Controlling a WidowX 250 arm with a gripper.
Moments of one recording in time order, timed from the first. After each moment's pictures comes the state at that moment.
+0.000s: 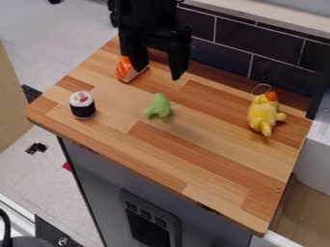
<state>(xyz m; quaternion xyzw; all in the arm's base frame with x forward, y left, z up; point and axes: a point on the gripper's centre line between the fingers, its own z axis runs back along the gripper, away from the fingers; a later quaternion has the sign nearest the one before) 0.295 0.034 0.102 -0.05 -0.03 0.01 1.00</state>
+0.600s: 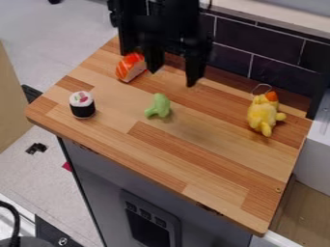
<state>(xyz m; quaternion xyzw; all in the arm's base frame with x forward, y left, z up) 0.302 0.017 0.095 0.00 -0.03 -0.01 1.00</state>
